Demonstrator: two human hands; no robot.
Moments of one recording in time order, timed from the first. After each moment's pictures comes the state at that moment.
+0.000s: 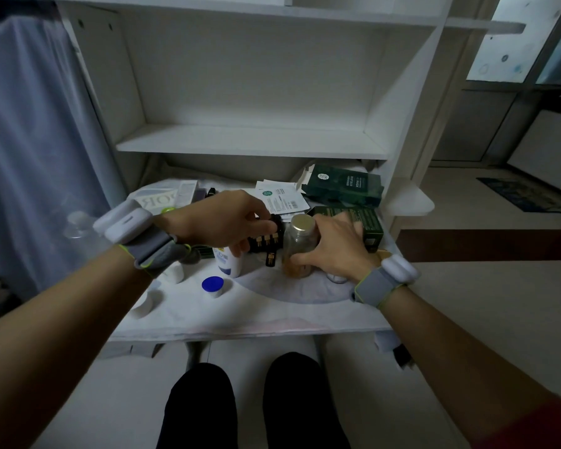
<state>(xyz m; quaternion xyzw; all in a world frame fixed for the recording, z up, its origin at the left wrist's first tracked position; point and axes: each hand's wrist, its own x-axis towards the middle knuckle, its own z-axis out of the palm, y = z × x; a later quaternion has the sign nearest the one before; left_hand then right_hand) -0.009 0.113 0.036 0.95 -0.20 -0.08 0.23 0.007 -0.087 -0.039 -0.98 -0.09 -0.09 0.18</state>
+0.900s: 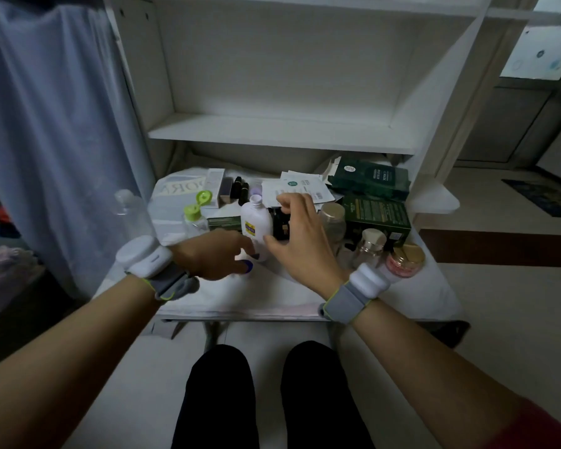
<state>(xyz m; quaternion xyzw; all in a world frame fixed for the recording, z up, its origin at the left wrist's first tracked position) -0.025 0.172 -0.031 0.98 -0.16 -0.12 0.07 -0.019 0.006 -0.056 -0.88 -0.21 -0.22 0.38</state>
